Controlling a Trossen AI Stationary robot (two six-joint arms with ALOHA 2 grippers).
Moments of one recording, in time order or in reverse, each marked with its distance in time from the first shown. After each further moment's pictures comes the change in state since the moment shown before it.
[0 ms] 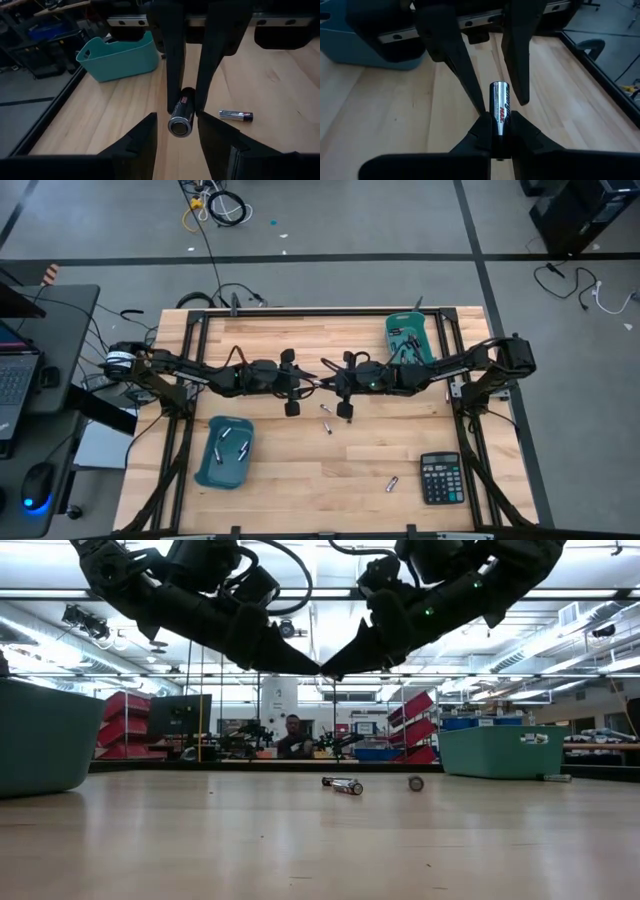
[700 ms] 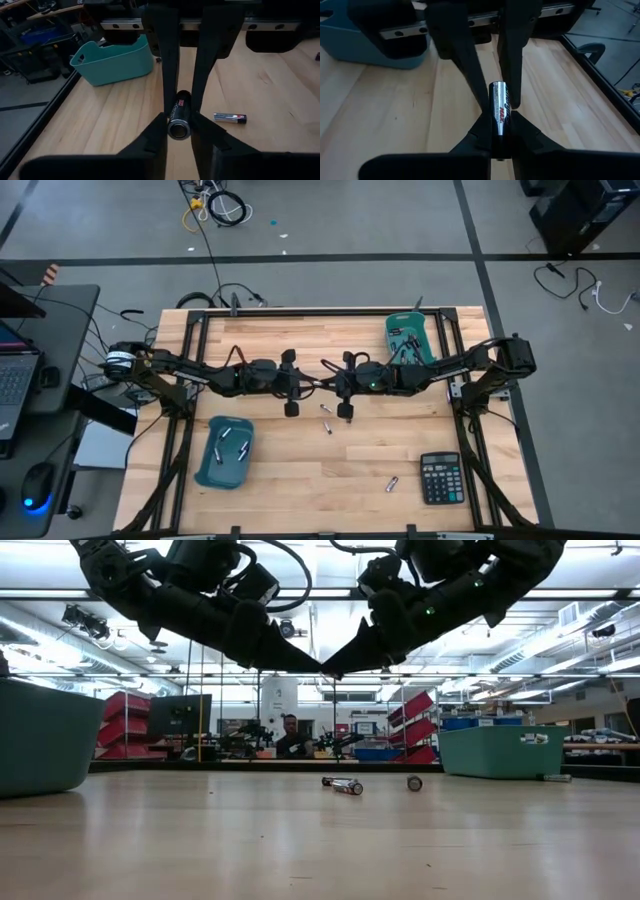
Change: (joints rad) left arm 0.000 0.000 -0.001 0.020 0.035 0.010; right arm 0.001 0.000 0.000 0.002 -0.003 -0.019
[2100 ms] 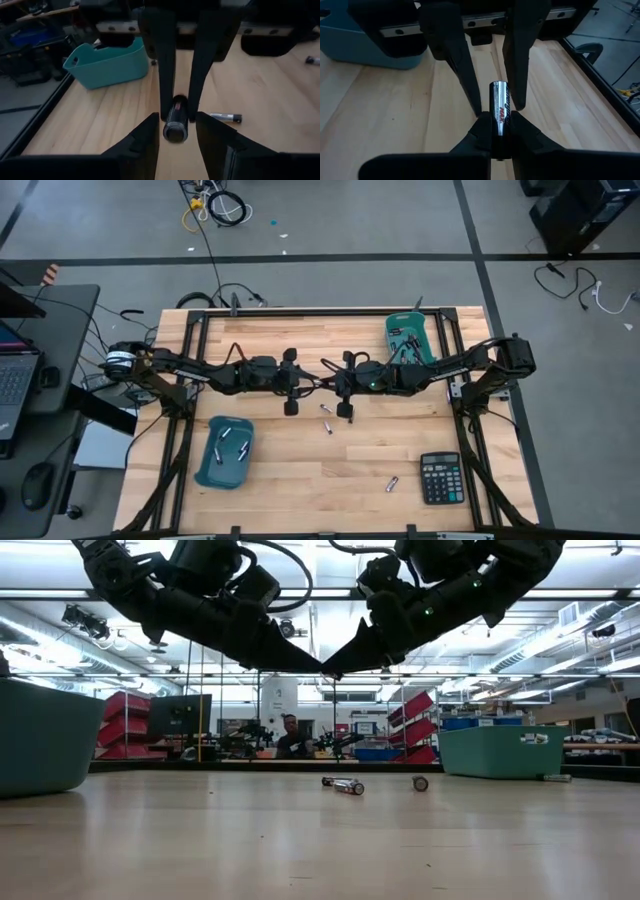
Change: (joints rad) left arm 0.032 0.002 0.002 0.000 0.068 0.000; right arm -0.001 0.000 0.002 -0.002 0.006 -0.003
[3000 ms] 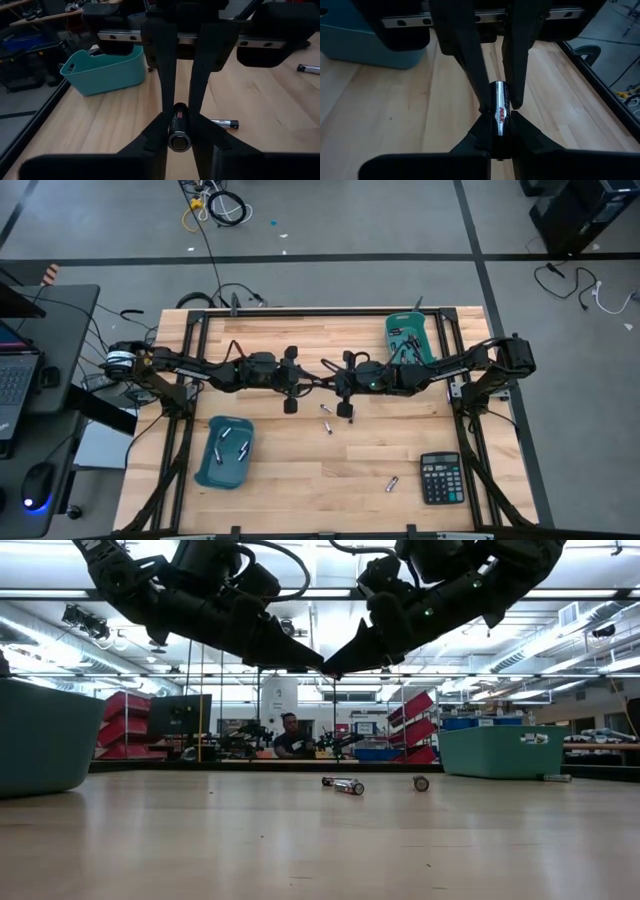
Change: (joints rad) left arm 0.033 0.001 0.000 0.028 0.066 0.000; right arm 0.001 0.000 -0.002 0.011 -0.001 -0.012
